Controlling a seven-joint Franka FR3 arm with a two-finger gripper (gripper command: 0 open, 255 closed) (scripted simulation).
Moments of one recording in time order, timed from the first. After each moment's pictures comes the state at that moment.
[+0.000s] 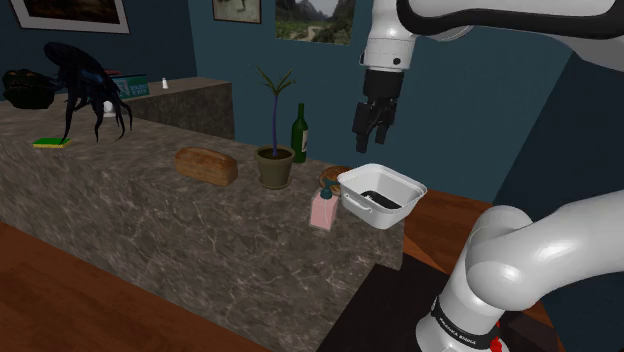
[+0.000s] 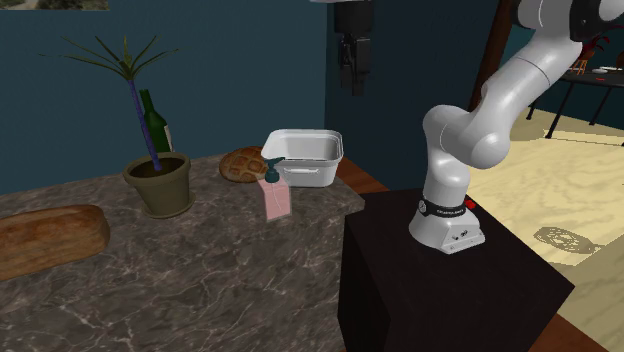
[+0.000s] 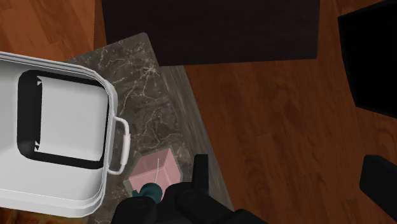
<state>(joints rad) -0.02 -0.74 0.01 -2.26 0.04 1.48 0.03</state>
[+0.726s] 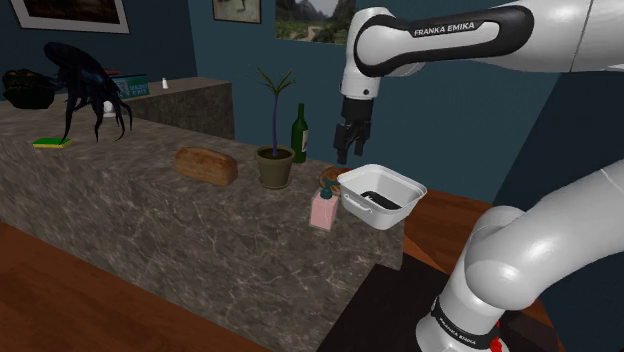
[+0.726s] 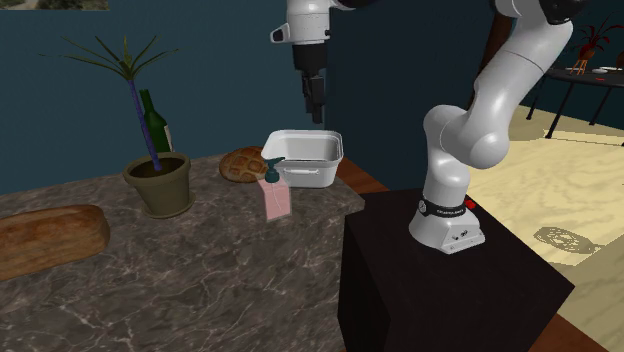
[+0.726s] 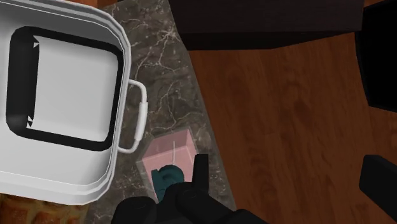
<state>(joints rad) -0.04 -0.52 -0.09 -2.29 0.00 1.71 -0.11</state>
